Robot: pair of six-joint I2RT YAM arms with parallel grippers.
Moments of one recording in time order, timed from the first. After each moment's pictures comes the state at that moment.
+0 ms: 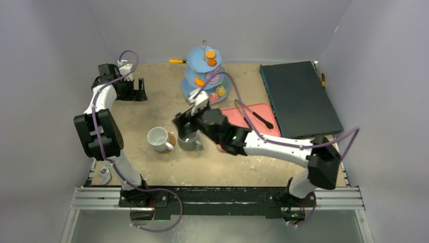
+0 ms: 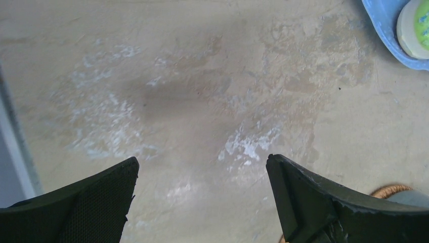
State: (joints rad) left arm 0.31 1.84 1.49 -0.62 0.39 0.26; right arm 1.18 1.60 1.23 0.15 0.37 0.20
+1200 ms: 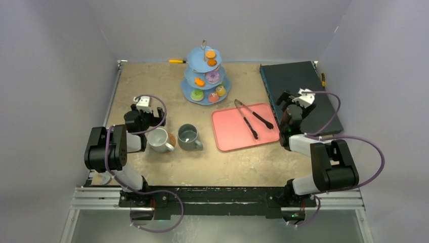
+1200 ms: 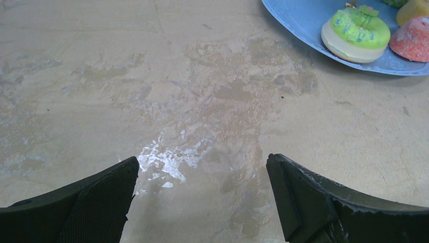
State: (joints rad) left arm 0.12 1.65 0.39 0.98 0.32 0.00; right arm 0.13 1.45 0.51 0.83 0.61 0.21
